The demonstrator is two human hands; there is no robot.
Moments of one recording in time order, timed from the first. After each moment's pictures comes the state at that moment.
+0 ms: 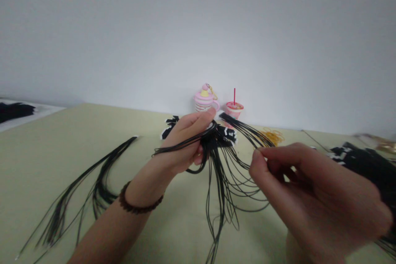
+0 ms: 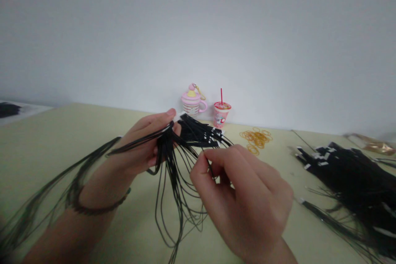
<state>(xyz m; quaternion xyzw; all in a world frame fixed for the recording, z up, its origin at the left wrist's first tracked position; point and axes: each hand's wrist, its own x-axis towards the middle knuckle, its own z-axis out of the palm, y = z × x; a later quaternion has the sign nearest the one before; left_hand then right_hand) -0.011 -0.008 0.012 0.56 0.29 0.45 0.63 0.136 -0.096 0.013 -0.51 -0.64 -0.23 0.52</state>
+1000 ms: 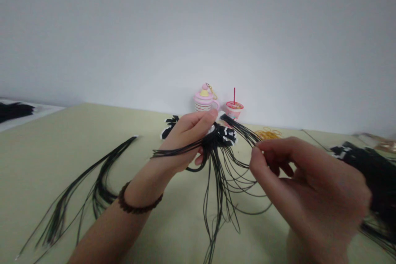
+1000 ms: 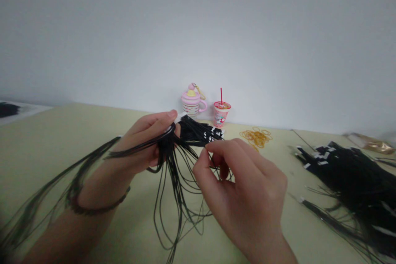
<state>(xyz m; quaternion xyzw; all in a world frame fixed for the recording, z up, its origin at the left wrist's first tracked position) -0.009 -0.012 0.017 0.60 0.31 0.45 0.58 0.143 -0.088 0.015 -0.50 -0.67 -0.20 0.52</state>
